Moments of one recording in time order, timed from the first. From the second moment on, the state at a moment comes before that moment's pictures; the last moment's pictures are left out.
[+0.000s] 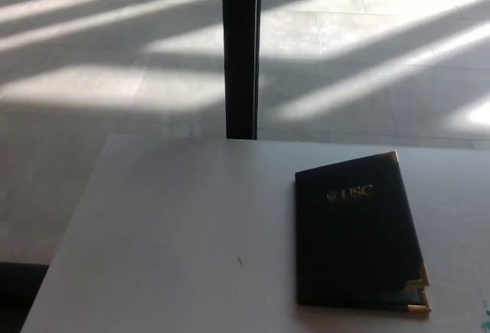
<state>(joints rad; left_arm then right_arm) -0.06 0.39 0.41 0.96 -0.10 0.04 0.02 0.24 -0.33 -0.53 0.49 0.13 0.07 0.00</state>
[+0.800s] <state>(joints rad) -0.17 0.41 0.76 0.99 -0.25 0.04 0.06 -0.06 -0.48 -1.07 0.25 0.45 0.22 -0.13</state>
